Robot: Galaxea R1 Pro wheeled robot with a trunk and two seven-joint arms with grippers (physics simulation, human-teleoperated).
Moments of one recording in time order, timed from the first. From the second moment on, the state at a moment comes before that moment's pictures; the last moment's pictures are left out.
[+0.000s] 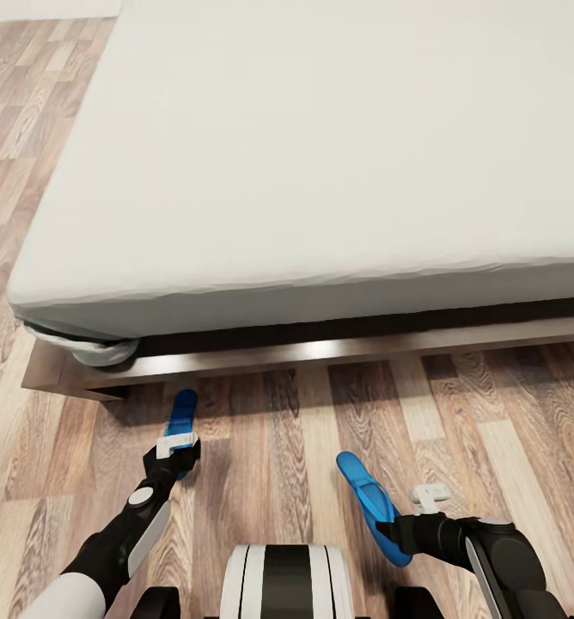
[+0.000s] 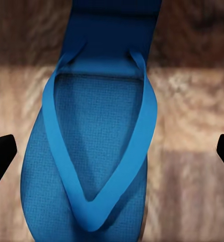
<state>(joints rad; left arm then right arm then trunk) -0.53 0.09 -0.22 -0.72 0.31 -0.08 0.20 -0.13 -0.06 -0.11 -1.58 0.16 0.99 0.55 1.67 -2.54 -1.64</state>
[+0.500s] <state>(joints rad) -0.53 0.09 -0.22 -0.71 0.31 -0.08 0.20 -0.13 -0.06 -0.11 -1.58 0.16 0.99 0.55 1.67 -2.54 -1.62</state>
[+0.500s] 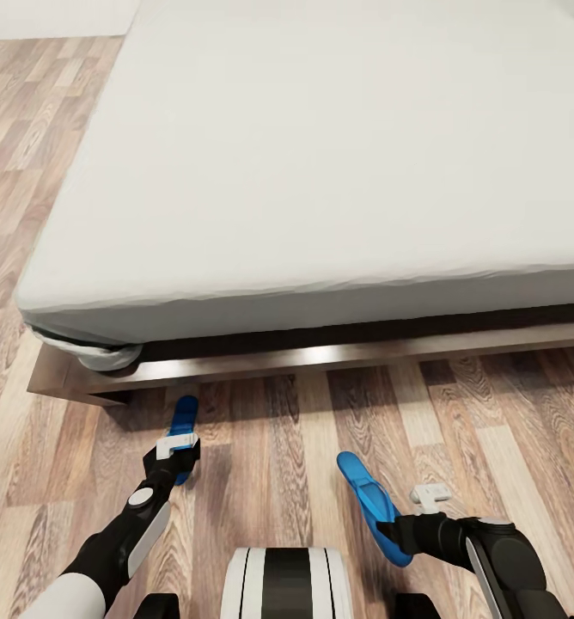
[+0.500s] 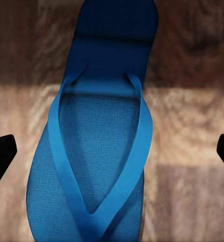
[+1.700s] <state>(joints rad) -0.53 0.09 -0.22 -0.60 0.31 -0.13 0.20 -0.13 -0.06 -0.11 -1.58 0.17 0.99 0.55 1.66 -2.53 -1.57</state>
